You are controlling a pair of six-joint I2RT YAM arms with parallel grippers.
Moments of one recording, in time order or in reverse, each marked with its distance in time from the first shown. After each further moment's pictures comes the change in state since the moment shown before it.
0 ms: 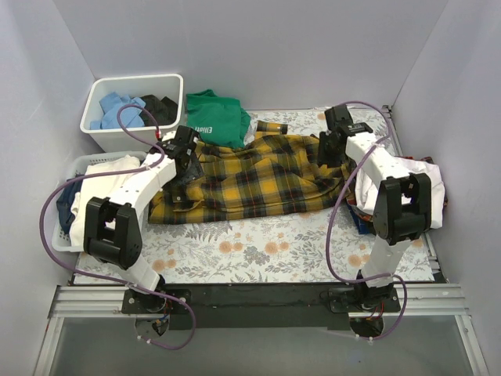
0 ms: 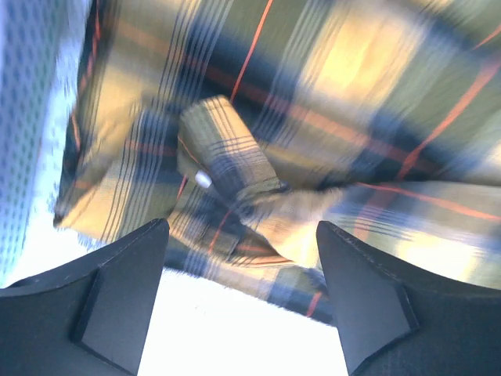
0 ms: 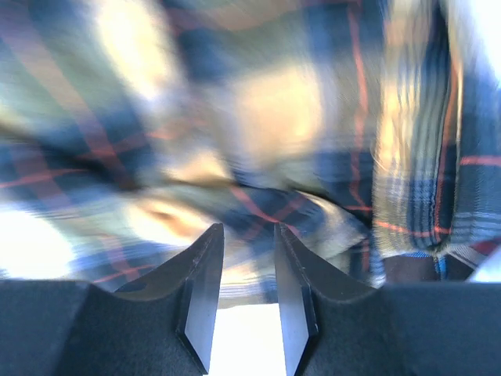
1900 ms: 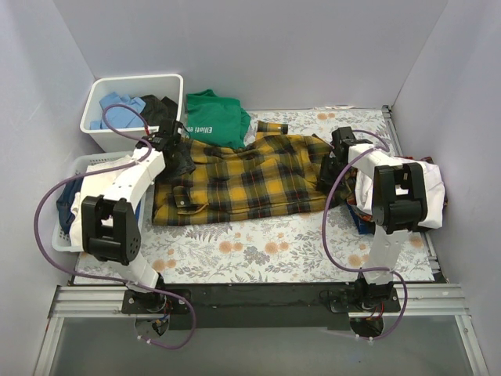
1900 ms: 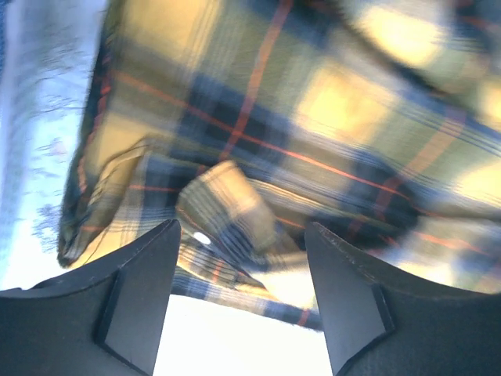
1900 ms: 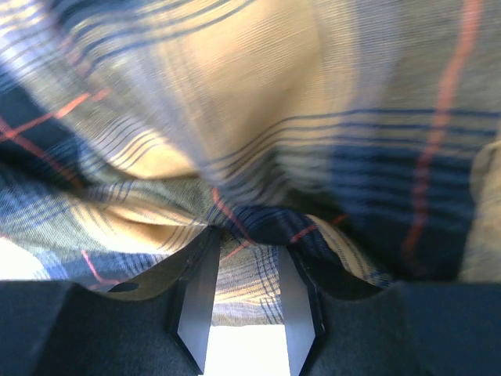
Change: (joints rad) left arm 0.119 0.055 0.087 -0.003 0.147 0.052; right arm -0.068 0.091 -0.147 0.082 -0.204 0.047
